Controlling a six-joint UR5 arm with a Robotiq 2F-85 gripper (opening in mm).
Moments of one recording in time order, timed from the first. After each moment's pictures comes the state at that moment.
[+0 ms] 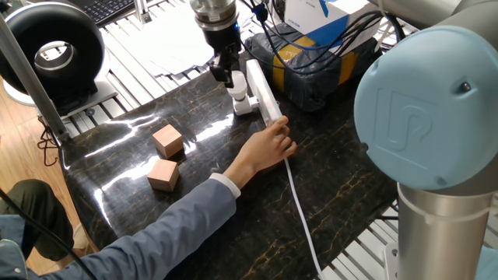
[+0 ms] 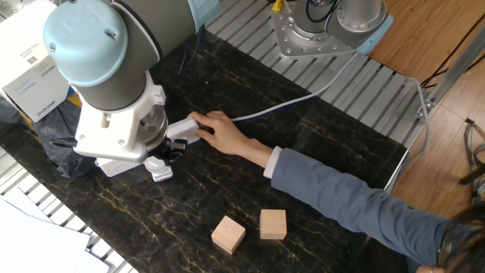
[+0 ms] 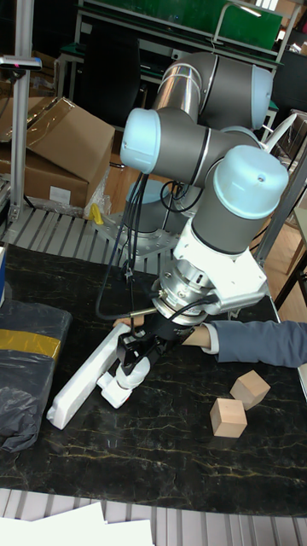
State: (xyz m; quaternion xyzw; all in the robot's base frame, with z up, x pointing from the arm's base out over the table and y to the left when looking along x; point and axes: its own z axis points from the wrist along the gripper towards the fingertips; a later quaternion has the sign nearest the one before) arm 0.625 0.027 0.112 0.26 -0.96 0.03 0.07
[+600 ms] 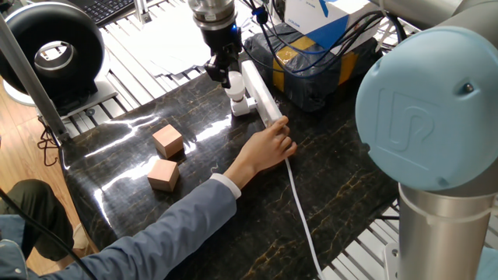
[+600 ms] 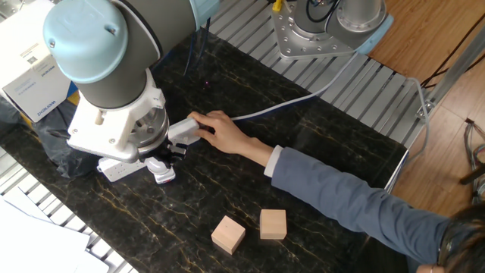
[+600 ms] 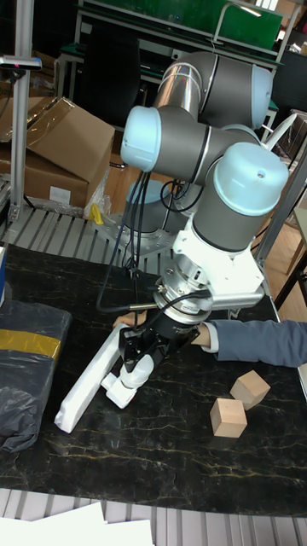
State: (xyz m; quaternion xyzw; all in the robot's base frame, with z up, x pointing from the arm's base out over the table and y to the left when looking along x) arm 0.627 0.027 0.109 0.20 -0.98 0.03 0.06
